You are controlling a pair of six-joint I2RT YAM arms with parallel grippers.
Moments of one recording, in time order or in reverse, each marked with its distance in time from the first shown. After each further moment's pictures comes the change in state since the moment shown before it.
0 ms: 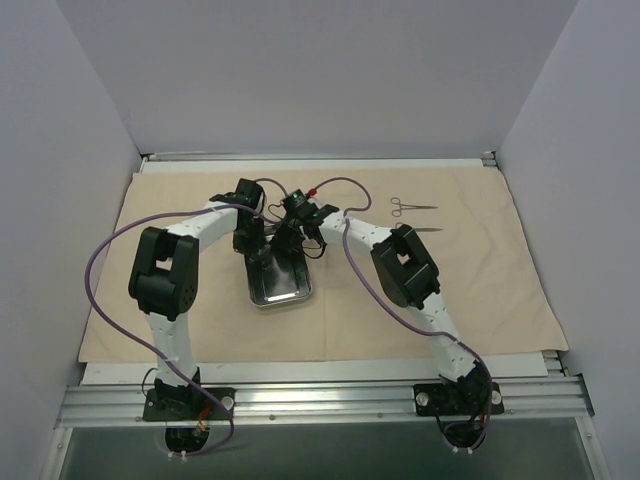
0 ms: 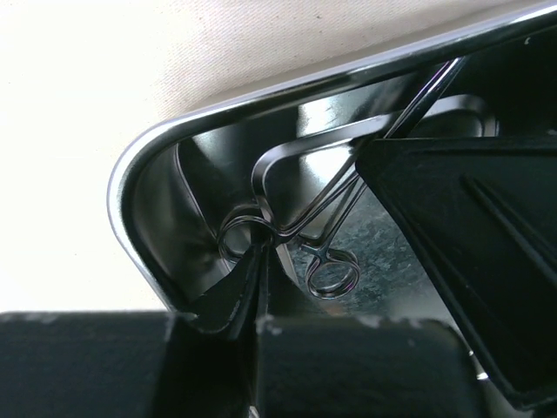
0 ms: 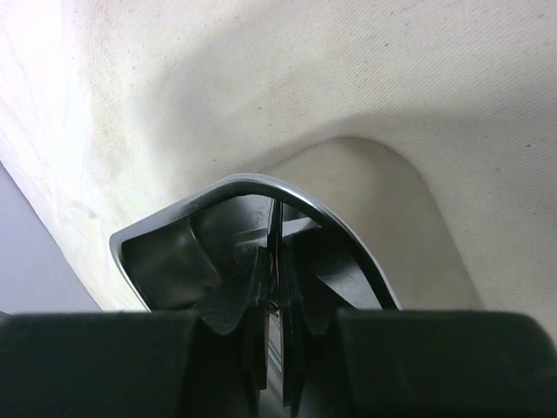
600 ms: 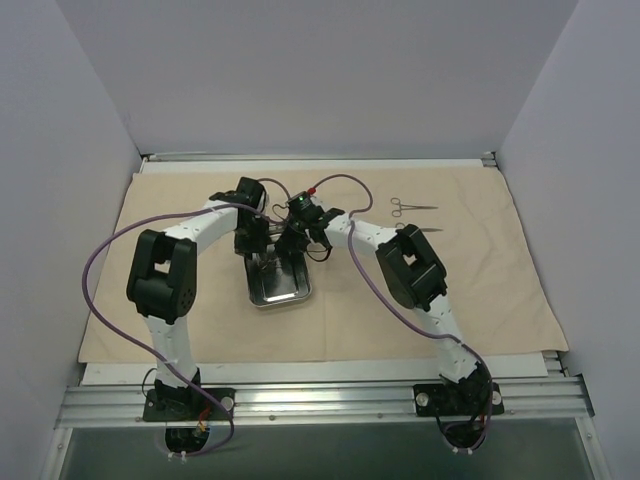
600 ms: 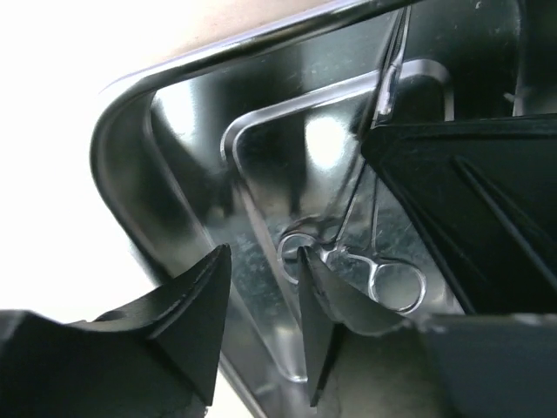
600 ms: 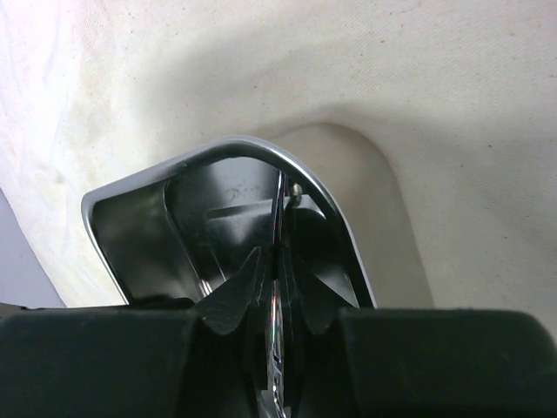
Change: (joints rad) left arm -0.011 -0.027 0.014 -0.054 0.023 -0.002; right arm -0.017 -0.066 -0.112 0.080 -0.015 -0.154
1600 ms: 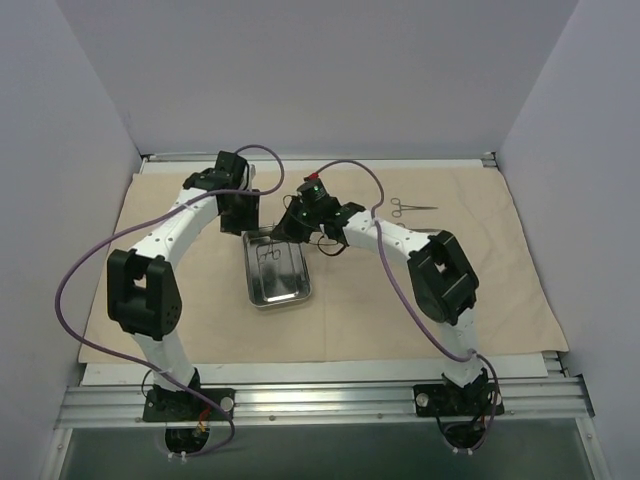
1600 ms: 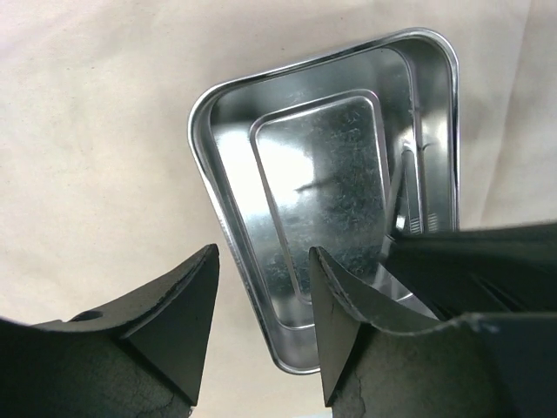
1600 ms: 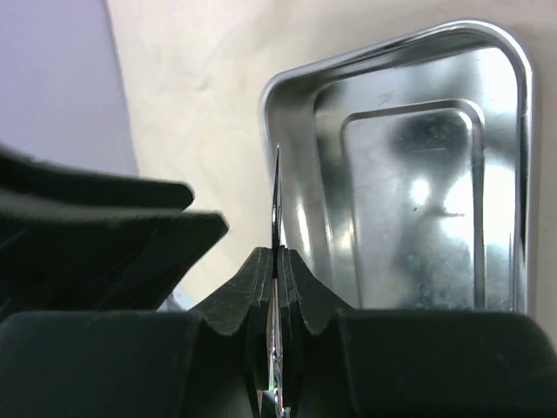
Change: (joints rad) left arm 0.038 -0.153 0.145 -0.135 0.006 0.001; right arm -0.001 -0.251 -0.154 0.068 -0.142 -0.064
